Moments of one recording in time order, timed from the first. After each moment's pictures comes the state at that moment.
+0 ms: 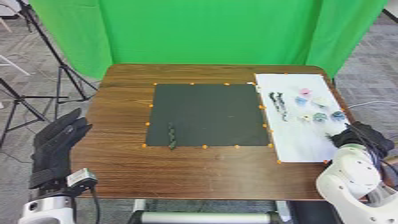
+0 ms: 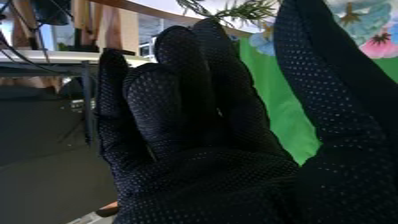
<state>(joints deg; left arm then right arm) 135.7 -52.1 -93.7 -125.9 45.5 32.4 30.9 -101.0 -47.8 79.0 -111.0 -133.4 -4.2 67.7</state>
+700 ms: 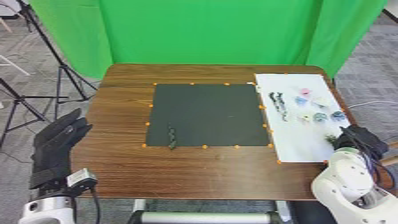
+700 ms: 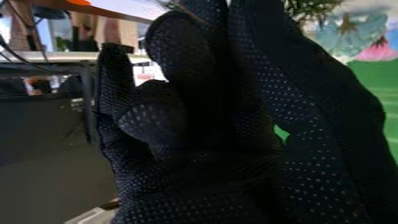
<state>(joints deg) 135.7 -52.6 -93.7 -125.9 45.8 32.1 30.7 -100.3 -47.0 75.3 -108.5 -135.6 1.4 68.0</state>
